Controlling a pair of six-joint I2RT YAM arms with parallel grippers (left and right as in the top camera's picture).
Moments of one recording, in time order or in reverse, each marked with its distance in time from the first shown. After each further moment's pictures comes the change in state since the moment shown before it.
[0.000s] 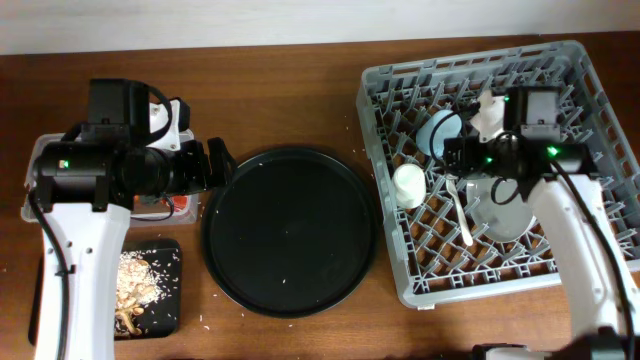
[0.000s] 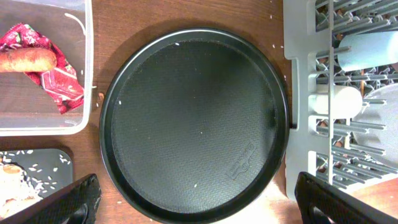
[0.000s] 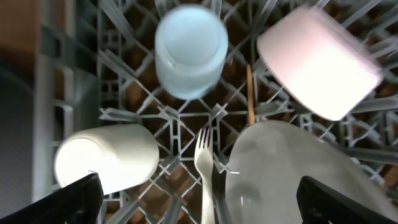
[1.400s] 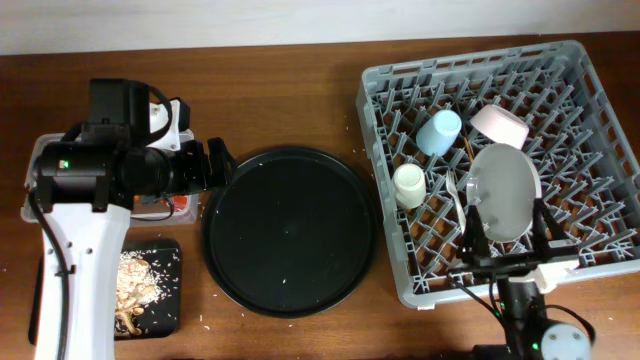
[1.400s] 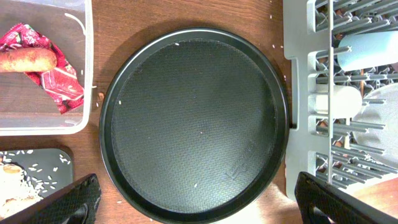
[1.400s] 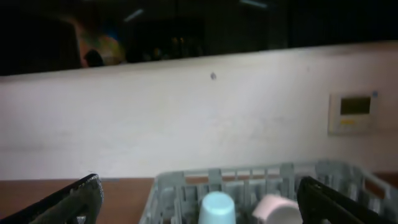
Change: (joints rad) left arm 0.000 -0.001 0.000 0.000 0.000 0.000; right arm 0.000 -1.458 -1.043 0.862 -0.031 0.198
